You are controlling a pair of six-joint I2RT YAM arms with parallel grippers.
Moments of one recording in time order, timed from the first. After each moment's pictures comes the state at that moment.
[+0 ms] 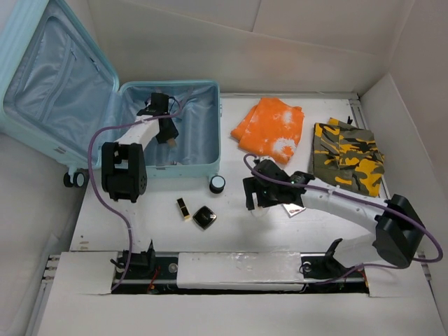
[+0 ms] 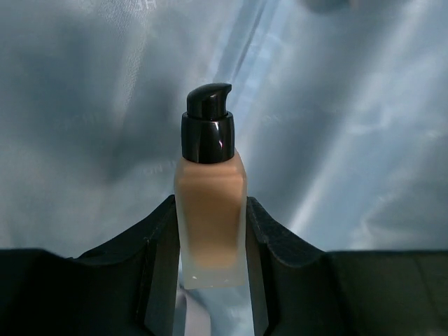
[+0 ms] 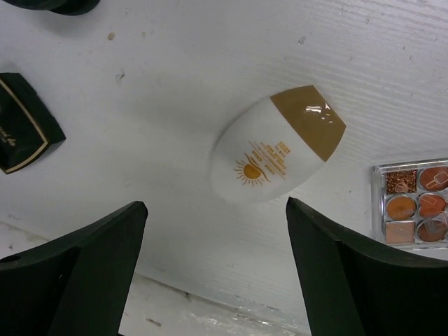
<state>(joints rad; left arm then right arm) -0.10 2.01 1.58 -0.57 -0.12 -0.52 0.86 1.37 0.93 -0.58 0.14 0.60</state>
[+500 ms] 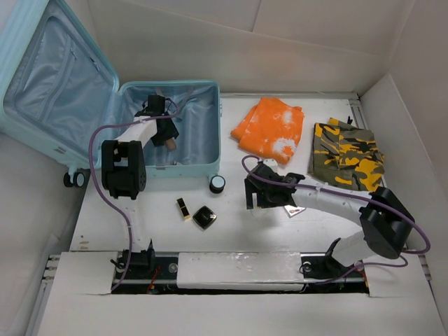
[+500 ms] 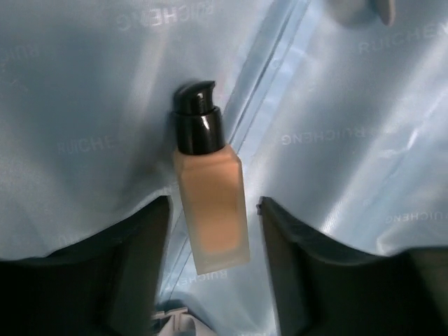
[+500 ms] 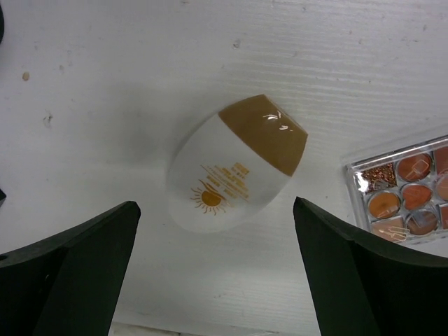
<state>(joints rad) -0.06 2.08 1.60 -0.54 -0.09 -0.52 0.87 1.47 0.90 -0.55 0.28 0.71</state>
